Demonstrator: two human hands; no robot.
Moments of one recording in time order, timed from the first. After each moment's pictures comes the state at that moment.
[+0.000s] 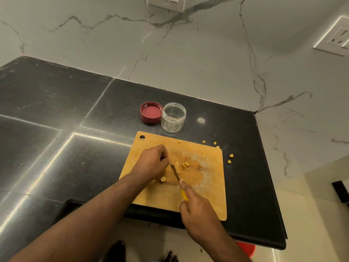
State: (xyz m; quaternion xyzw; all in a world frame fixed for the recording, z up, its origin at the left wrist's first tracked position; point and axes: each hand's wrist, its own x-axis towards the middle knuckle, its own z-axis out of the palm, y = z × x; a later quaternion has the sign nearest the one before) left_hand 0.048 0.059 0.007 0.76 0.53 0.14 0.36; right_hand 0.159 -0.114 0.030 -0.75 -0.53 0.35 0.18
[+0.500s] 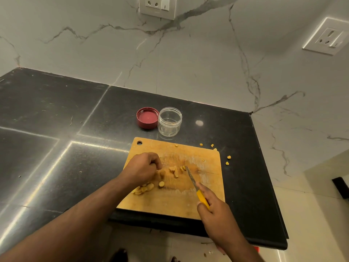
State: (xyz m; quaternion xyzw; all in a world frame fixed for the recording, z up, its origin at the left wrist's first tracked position) left_hand 0.027 0.065 0.026 0.76 0.51 0.06 0.40; right_hand 0.195 -0.130 0.034 -0.78 -0.43 0.37 0.27
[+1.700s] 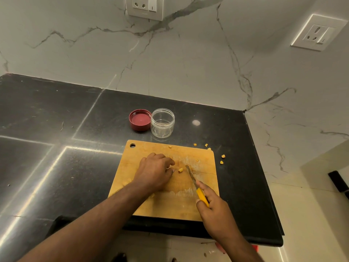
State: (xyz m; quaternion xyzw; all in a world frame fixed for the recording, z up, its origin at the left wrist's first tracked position) left_hand 0.074 0.054 0.002 0.87 0.43 0.06 0.21; right_hand 0.210 -0.129 0.025 -0.78 -0.40 0.37 0.29
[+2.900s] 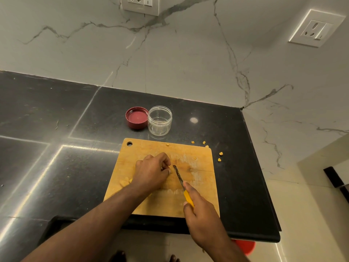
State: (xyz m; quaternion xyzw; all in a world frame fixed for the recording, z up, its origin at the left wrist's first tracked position) left_hand 0.075 0.046 -0.004 0.81 0.49 0.11 0.30; right_hand 0.179 -0.128 0.032 -0.77 -0.47 0.35 0.26
